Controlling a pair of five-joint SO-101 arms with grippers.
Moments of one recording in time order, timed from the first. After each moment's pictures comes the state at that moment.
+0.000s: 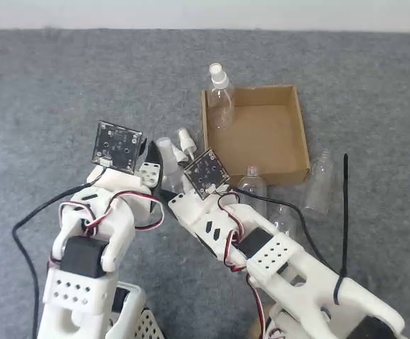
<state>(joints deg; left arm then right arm) 7.0 -68.8 59.0 53.1 0.8 -46.7 -34.2 70.0 -3.8 -2.0</state>
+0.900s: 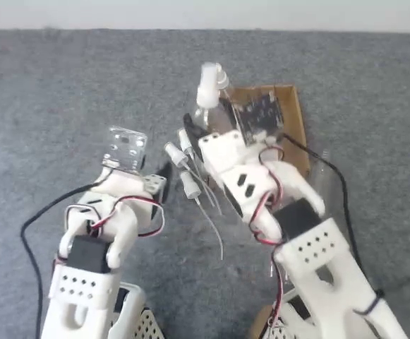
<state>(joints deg) 6.3 -68.9 65.2 55.1 0.7 -33.3 -44.7 41.8 26.4 -2.0</state>
